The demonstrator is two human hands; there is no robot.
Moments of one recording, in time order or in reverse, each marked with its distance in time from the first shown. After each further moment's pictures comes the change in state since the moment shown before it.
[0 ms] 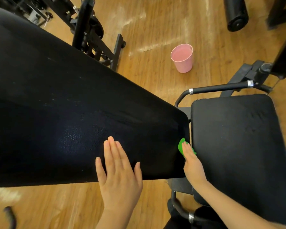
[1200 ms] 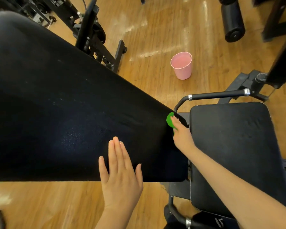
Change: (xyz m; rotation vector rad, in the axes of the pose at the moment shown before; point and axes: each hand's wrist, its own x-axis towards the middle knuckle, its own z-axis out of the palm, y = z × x) left_hand 0.002 0.002 -0.001 -0.024 -0.044 0.015; right_hand 0.085 -0.079 -0.051 0.381 -0.026 -0.051
